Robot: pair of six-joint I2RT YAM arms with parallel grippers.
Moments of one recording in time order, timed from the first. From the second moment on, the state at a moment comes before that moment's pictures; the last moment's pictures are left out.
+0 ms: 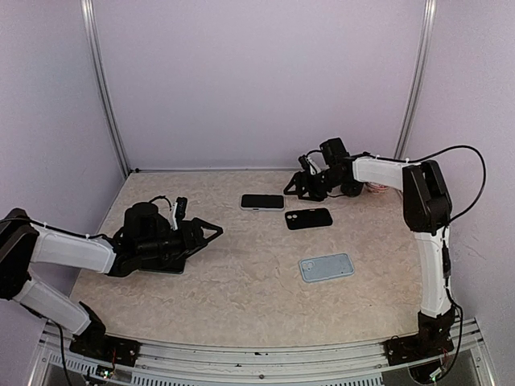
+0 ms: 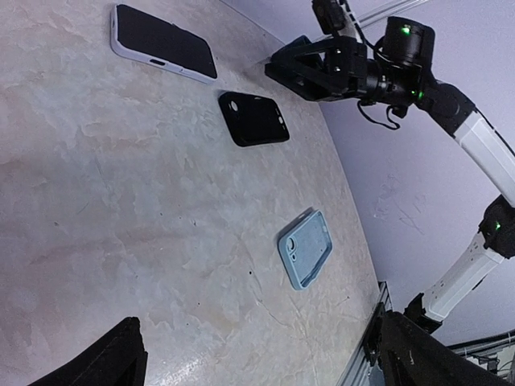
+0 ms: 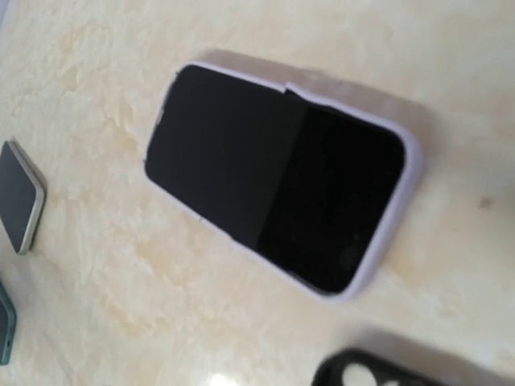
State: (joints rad) left arm -0.60 1.40 0.48 0.57 0.37 -0.86; right arm 0.39 2.28 1.84 -0.41 -0.59 0.34
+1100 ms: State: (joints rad) left arm -0.58 1.27 0.58 0.12 -0.08 -0.68; right arm 0.33 2.00 1.42 -0.39 -0.14 0.23
